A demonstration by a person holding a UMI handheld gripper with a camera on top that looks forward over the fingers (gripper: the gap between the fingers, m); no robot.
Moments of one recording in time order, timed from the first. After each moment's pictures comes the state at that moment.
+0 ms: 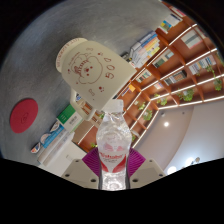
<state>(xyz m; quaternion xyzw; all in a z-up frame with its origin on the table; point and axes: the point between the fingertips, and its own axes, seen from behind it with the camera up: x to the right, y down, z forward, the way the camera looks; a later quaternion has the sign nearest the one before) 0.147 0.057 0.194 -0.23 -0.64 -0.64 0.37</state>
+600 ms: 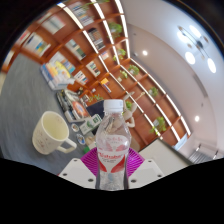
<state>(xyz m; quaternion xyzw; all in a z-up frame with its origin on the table) 0.179 0.034 0.186 -0.64 -0.40 -0.23 0.62</state>
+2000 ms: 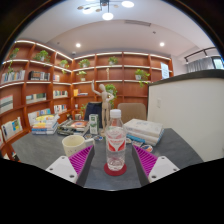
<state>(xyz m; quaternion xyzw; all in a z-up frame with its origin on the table) 0.212 -0.081 0.146 -0.78 -0.05 0.04 0.62</state>
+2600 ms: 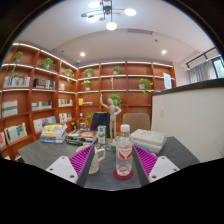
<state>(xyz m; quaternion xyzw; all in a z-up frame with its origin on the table) 0.183 -0.117 0.194 -0.75 -0.06 0.06 0.66</state>
